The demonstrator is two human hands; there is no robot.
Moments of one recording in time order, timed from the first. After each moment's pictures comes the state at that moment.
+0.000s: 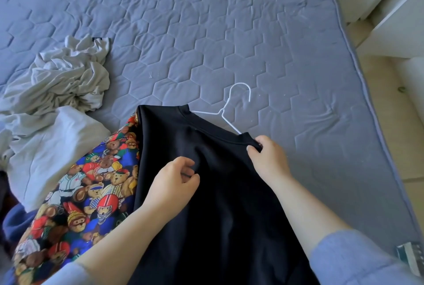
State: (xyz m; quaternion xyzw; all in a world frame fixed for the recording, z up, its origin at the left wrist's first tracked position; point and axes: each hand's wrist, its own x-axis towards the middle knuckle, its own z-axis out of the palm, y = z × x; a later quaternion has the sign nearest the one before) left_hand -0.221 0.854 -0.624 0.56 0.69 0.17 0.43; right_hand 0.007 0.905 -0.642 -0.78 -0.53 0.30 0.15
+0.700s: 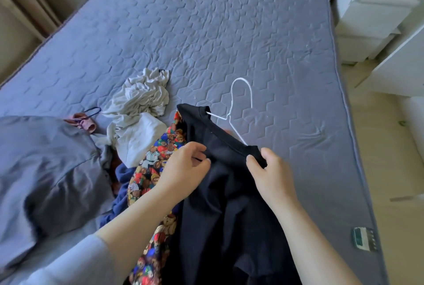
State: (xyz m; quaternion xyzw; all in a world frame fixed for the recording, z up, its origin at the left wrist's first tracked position) left_hand -0.258 0.758 -0.396 0.56 0.69 0.24 0.39; right_hand -0.054 0.765 -0.399 -0.69 -0.60 0.31 0.26
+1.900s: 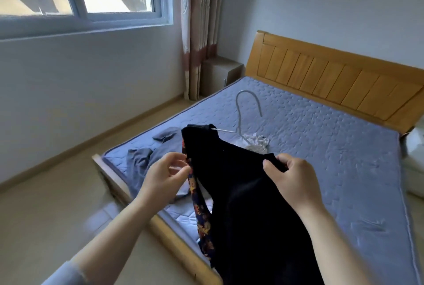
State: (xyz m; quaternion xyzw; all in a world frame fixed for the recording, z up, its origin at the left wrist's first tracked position) left_hand -0.541 0.269 -0.130 0.42 0.72 0.51 0.19; right_hand -0.295 0.421 -0.096 -0.46 -0.80 0.19 0.33
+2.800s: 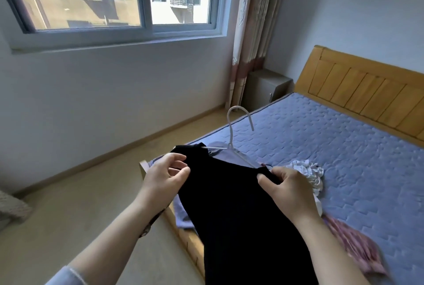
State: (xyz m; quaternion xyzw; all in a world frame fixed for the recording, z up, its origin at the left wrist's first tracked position) left_hand -0.733 0.223 -0.114 0.32 0.77 0.54 0.12; right_hand -0.526 0.412 -0.105 -0.39 -0.85 0.25 0.27
